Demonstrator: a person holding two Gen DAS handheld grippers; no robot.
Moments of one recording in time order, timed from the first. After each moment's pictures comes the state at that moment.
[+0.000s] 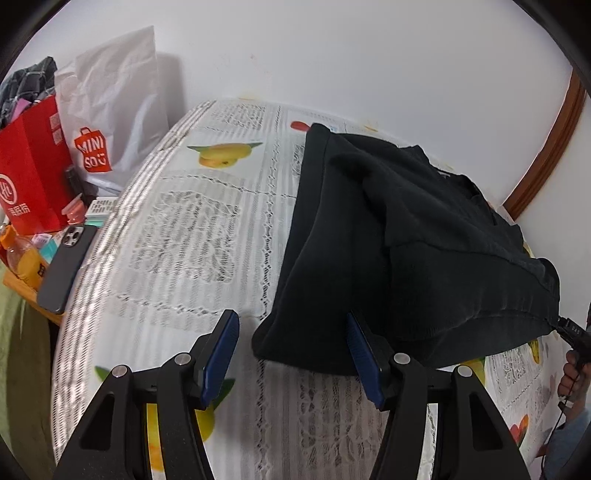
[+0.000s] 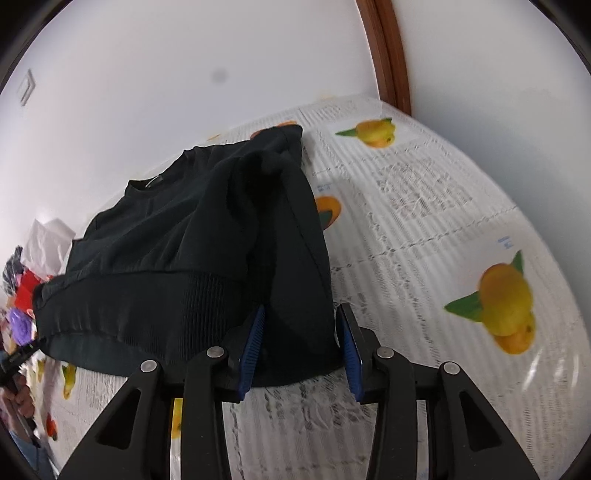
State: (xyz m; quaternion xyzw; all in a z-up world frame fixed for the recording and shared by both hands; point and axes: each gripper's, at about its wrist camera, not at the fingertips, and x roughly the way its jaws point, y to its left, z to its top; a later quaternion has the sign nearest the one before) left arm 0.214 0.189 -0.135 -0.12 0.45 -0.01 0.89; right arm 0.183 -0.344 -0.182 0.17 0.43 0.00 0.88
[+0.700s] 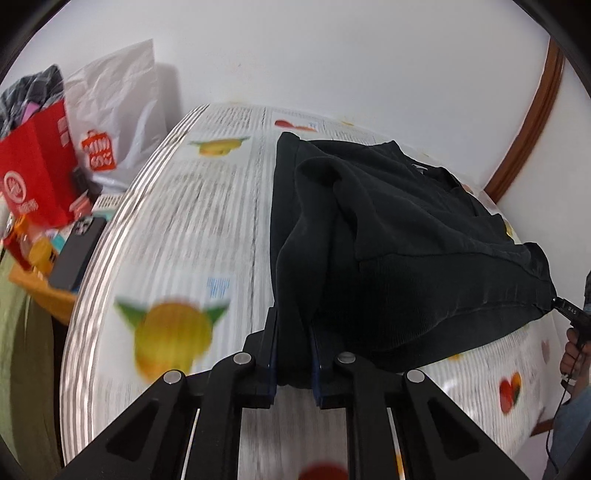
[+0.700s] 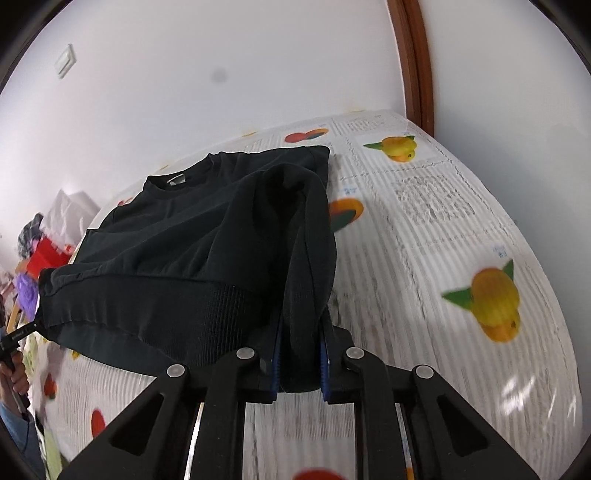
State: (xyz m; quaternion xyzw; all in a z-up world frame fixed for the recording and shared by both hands) left arm 0.147 0.181 -0.117 -0.11 0.44 -0.03 0.89; right arm 0.136 -0.332 -0.158 0.12 0.43 0.05 0.90
